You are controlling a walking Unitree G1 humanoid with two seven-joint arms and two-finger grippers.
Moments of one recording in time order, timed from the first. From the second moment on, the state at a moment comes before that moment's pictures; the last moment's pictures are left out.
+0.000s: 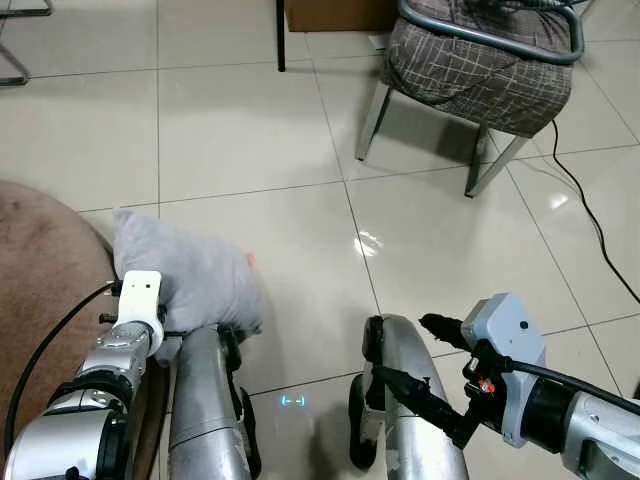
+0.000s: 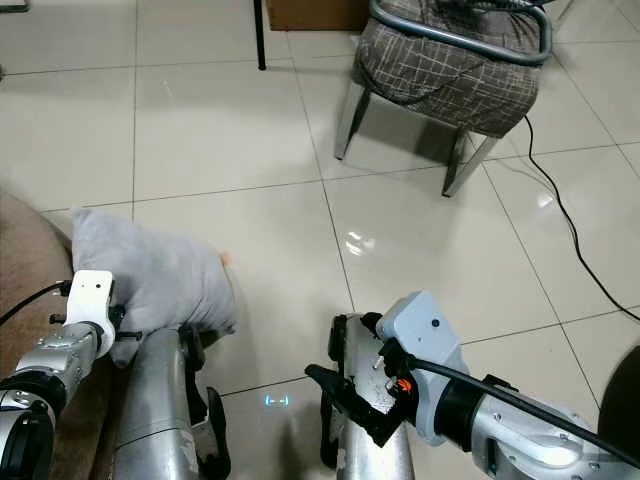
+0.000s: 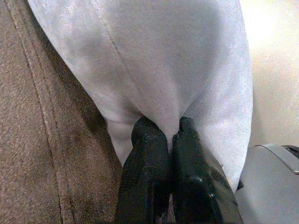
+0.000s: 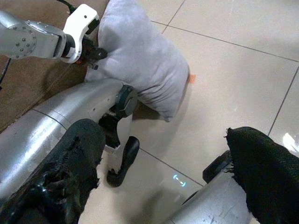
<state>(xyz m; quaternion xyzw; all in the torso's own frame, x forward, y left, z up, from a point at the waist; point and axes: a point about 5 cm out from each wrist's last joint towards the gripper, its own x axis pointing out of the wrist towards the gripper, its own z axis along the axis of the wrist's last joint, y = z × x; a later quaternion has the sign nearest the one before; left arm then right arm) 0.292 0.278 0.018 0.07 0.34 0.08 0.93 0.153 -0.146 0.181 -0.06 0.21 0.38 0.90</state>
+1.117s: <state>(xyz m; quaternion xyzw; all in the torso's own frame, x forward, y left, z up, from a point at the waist) 0.347 0.196 0.071 -0.15 0.14 -0.09 0.98 0.211 -0.174 0.118 -0.05 0.17 0.14 0.97</state>
